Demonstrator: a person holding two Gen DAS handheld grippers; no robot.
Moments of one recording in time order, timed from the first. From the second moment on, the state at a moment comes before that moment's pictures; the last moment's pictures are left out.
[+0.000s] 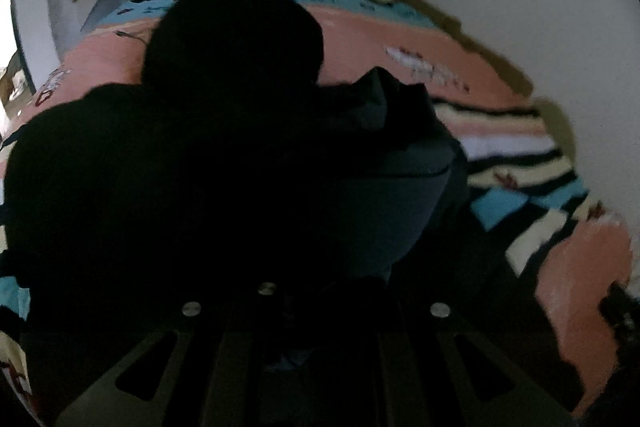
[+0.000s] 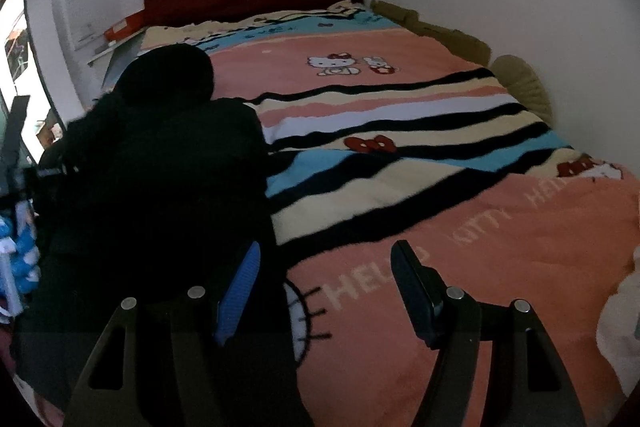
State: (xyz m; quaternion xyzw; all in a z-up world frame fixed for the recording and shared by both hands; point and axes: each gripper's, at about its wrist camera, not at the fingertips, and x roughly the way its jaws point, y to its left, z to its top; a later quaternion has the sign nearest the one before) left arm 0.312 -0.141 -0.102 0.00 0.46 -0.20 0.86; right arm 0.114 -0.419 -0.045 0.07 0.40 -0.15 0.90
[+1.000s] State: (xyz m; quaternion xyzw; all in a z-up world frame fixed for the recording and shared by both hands) left arm 0.326 0.002 -0.040 0.00 0.39 -0.10 0.91; right arm 0.220 -0.290 -0.019 -0.03 0.39 0.03 0.92
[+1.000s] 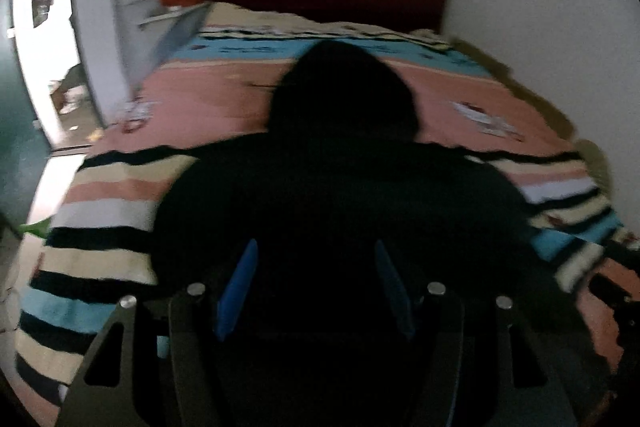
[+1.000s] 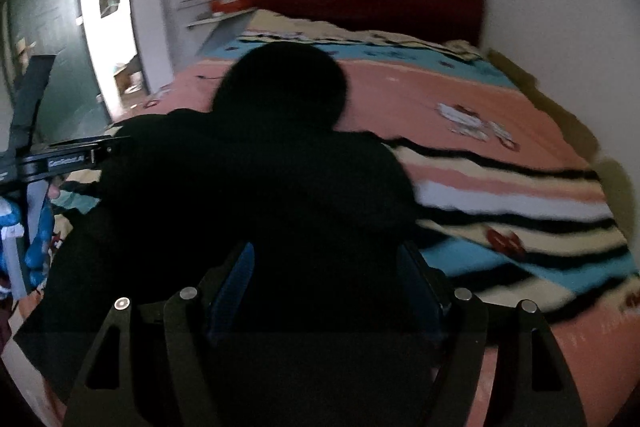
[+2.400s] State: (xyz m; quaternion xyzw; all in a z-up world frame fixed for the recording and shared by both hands) left arm 0.329 0.108 -0.017 -0.01 0.42 -0.07 0.90; right arm 0.277 -0.286 -0.043 -0.06 0.46 0.04 0.88
